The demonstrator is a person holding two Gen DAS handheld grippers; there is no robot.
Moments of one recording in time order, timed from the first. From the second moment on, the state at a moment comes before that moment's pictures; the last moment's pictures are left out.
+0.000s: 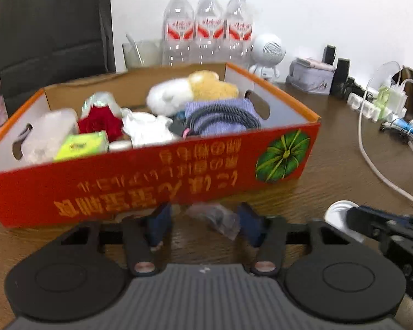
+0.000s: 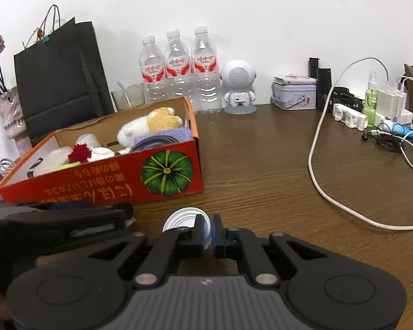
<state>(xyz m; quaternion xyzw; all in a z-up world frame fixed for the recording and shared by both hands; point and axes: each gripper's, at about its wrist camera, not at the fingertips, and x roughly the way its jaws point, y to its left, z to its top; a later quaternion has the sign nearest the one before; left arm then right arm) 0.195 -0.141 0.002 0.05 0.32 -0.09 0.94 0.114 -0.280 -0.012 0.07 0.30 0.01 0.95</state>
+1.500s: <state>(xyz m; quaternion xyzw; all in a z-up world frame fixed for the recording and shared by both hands) -0.150 -0.040 0.083 -0.03 0.11 -0.01 0.99 -0.131 -0.223 0.040 0.01 0.14 0.14 0.98</state>
